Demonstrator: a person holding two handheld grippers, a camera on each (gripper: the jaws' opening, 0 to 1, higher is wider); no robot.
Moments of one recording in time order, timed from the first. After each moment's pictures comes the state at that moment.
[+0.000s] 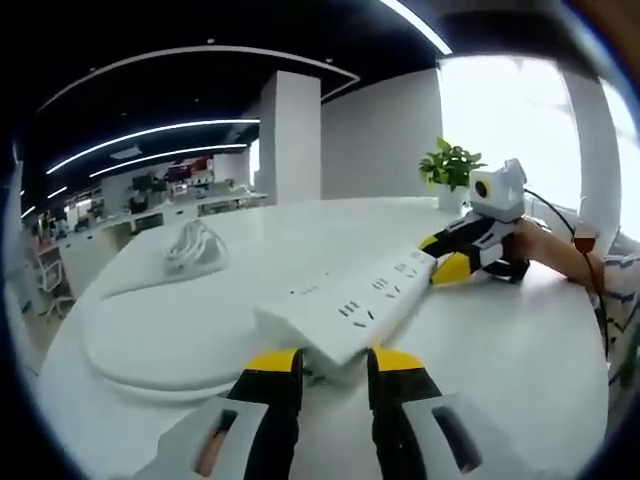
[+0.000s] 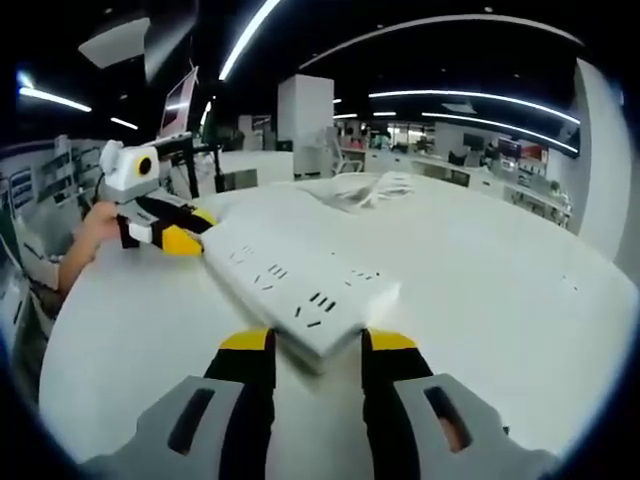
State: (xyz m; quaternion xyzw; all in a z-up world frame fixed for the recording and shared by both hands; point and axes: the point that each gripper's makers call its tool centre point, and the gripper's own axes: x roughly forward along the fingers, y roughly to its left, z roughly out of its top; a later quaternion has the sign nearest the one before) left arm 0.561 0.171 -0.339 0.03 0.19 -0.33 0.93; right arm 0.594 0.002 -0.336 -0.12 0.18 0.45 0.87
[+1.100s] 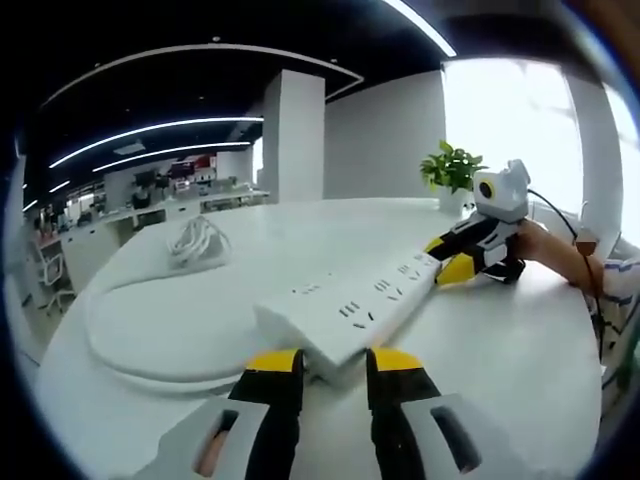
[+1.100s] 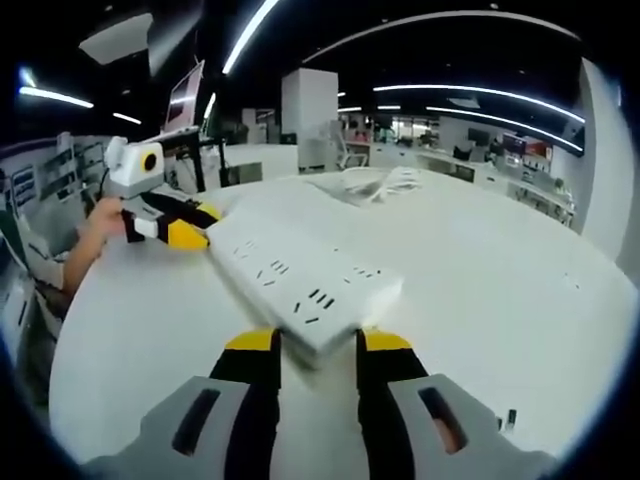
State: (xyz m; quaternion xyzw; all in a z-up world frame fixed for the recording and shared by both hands) left arm 0.548 0.175 -0.339 0.02 0.19 -0.32 0.93; right arm 0.577 0.004 -0.336 -0.13 0.20 0.45 0.86
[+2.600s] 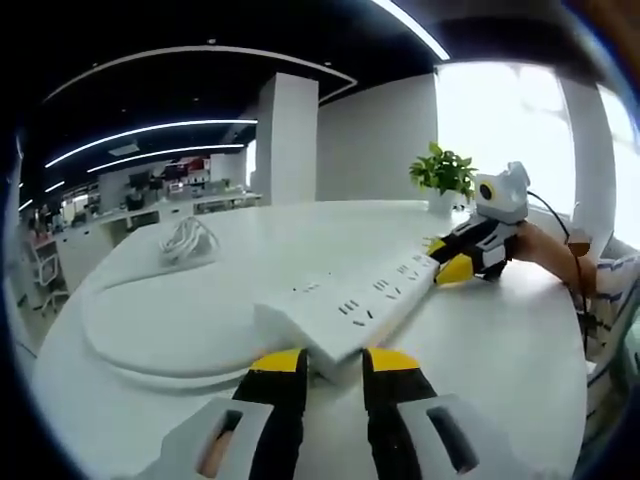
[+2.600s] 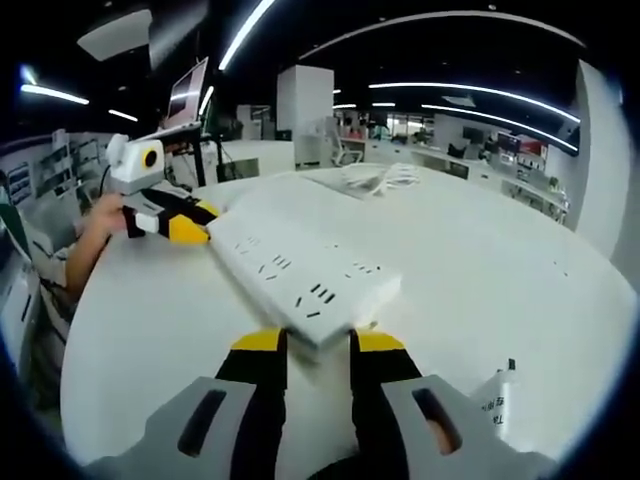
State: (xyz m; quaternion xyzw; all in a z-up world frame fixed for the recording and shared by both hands) left arm 0.522 0.167 -0.341 0.02 0.19 -0.34 0.92; right arm 0.545 -0.009 -0.337 -0.14 0.20 0.44 0.87
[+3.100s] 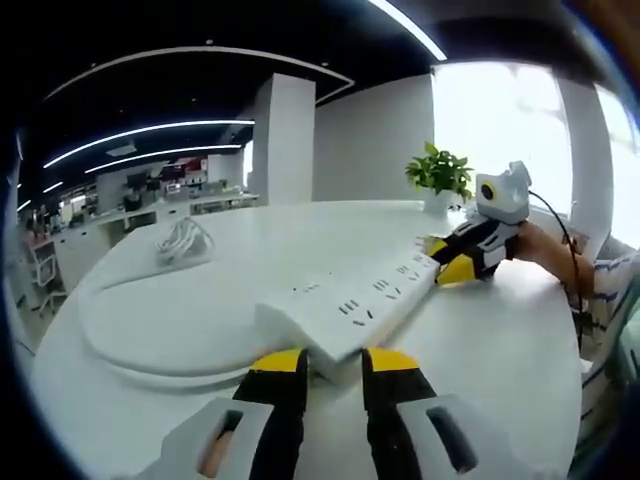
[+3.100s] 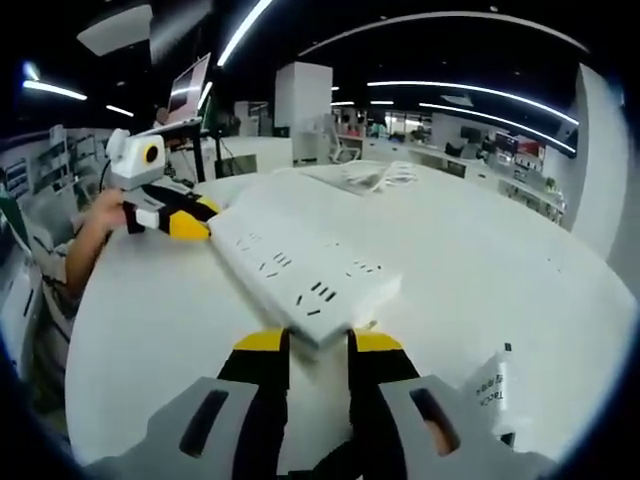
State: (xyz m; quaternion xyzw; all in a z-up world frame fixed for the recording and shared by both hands) left arm 0.514 0.162 -0.342 0.02 0.18 -0.34 0.92; right arm 0.534 -0.015 -0.337 -0.15 0.20 0.43 0.87
